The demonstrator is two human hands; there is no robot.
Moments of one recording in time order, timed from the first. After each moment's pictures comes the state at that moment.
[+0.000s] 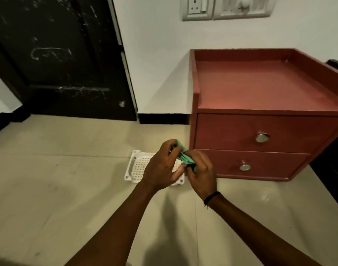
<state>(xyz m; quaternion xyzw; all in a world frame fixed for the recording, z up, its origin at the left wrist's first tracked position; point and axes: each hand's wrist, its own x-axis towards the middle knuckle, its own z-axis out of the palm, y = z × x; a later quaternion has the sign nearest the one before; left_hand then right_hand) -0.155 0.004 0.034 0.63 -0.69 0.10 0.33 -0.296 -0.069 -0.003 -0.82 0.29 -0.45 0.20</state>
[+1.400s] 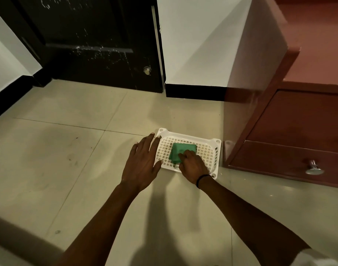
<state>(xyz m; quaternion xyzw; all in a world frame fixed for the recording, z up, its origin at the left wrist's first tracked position) -0.014 0.058 -0.060 0.83 -0.55 0.03 0.08 -0.138 -0.108 -0.176 -0.96 0.27 -0.02 0.11</state>
